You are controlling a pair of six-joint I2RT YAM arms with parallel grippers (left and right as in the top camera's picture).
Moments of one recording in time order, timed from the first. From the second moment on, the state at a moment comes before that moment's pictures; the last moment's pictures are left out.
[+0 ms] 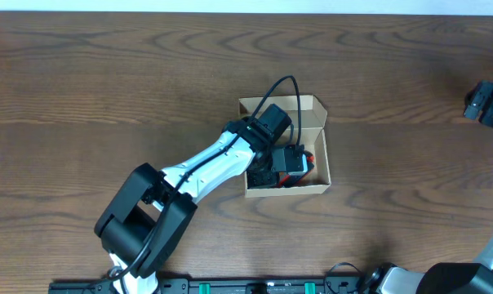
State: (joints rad) left arm -0.73 1.92 1.27 -0.71 0.27 0.74; right arm -0.59 1.47 1.56 -0.98 -0.17 -0.12
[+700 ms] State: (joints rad) left arm -0.73 1.90 1.57 -0.94 0.07 0.62; right arm -0.56 1.47 1.56 -0.97 -0.21 -0.12
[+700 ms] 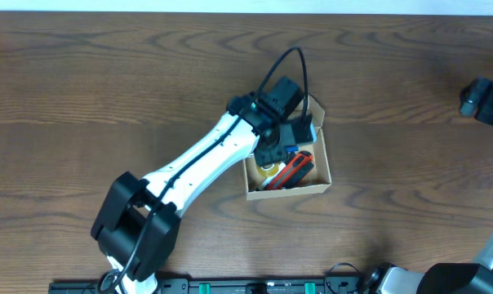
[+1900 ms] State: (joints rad) left arm -0.11 1.75 1.36 -0.90 0.53 0.17; right arm -0.19 1.92 1.55 -1.03 -0.30 -0.13
